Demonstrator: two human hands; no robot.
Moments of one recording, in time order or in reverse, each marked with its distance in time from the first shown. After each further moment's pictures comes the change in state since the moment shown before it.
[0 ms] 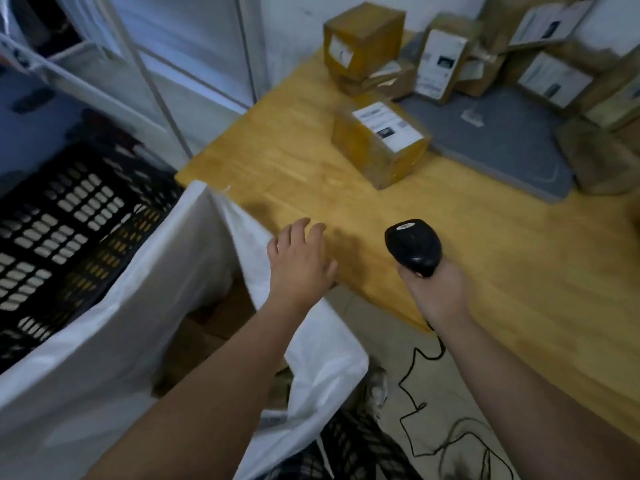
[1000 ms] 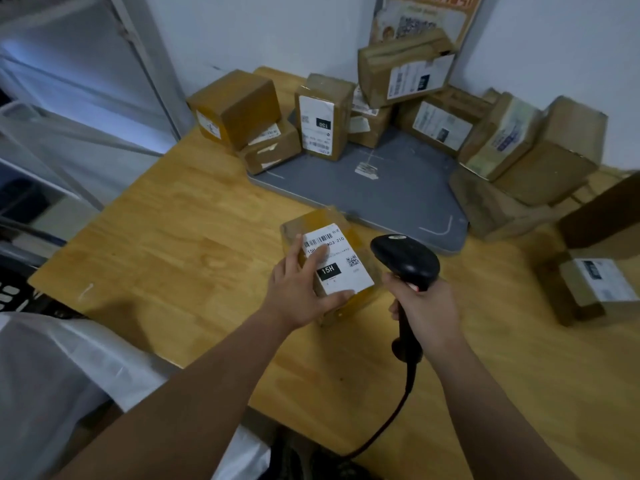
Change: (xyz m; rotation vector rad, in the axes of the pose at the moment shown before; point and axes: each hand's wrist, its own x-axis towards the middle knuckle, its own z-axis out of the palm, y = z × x) left_hand 0.135 0.180 0.065 -0.160 -0.356 0.089; right_hand 0.137 0.030 -0.158 0.364 0.021 0.124
